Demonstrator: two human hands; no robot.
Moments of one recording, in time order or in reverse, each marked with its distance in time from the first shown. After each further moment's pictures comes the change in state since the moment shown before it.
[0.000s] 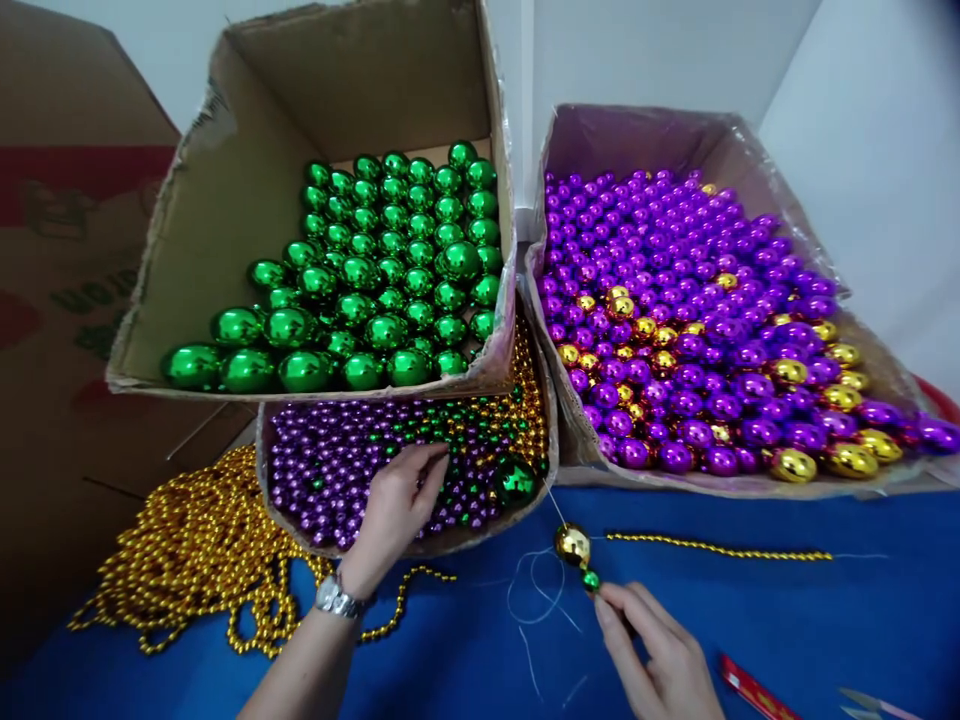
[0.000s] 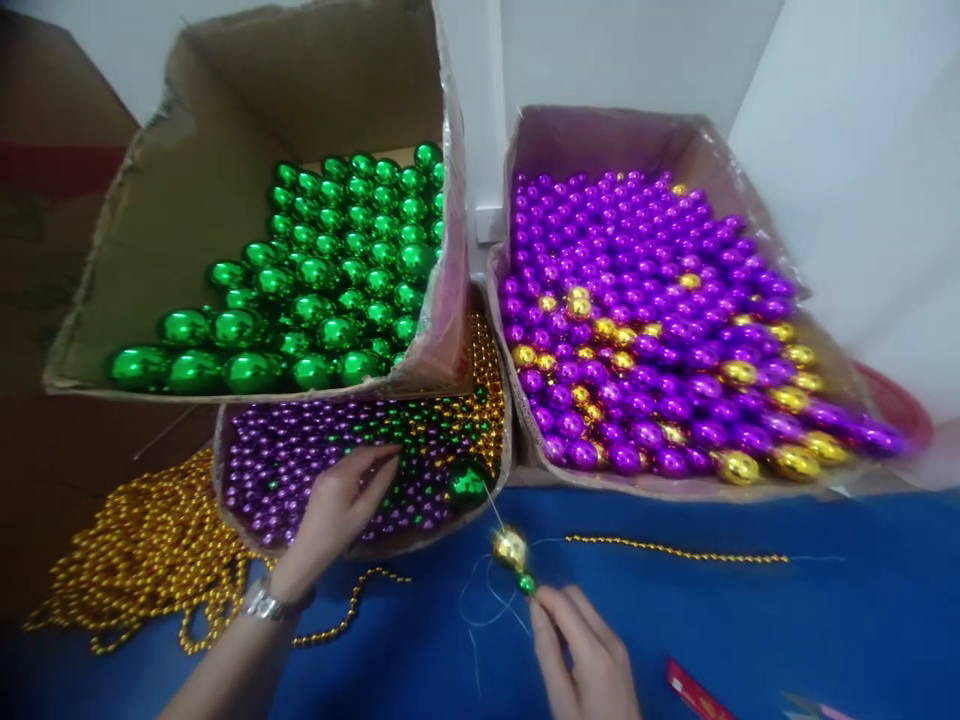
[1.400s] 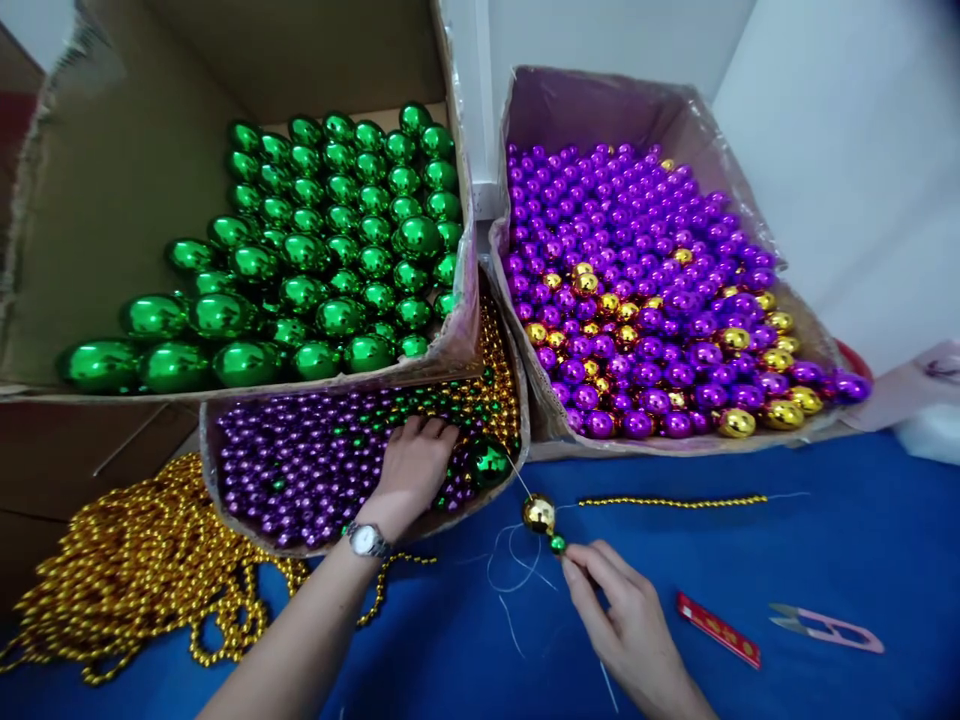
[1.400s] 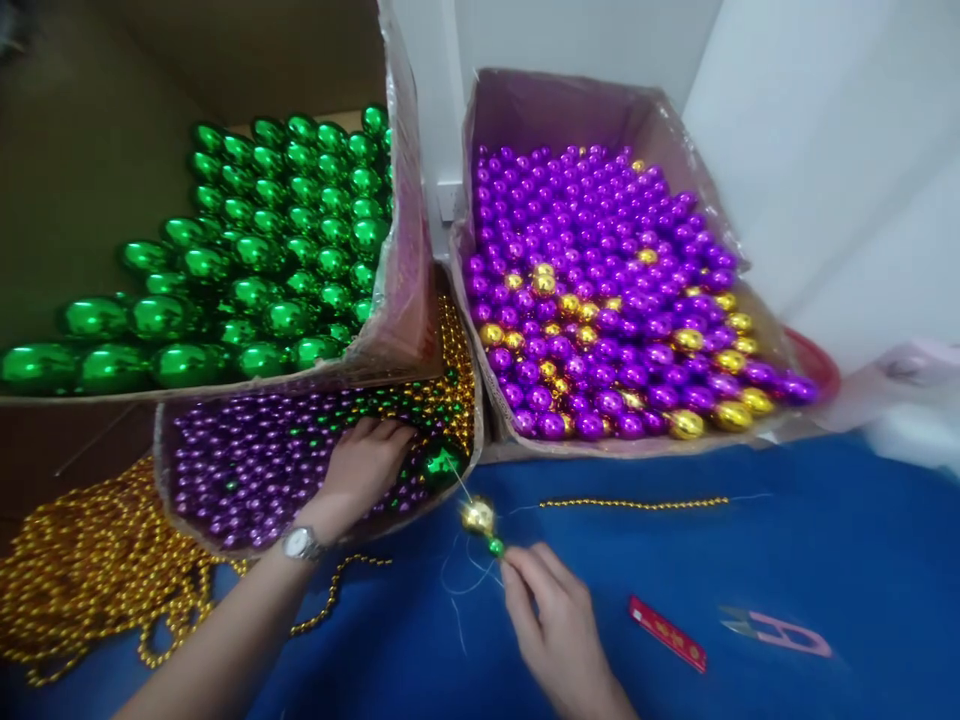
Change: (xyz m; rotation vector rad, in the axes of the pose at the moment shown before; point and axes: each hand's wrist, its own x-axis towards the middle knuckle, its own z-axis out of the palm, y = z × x) left_hand 0.031 0.004 0.043 0.497 -0.205 0.269; right_hand 0.005 -0.008 0.002 0.069 -0.001 0.053
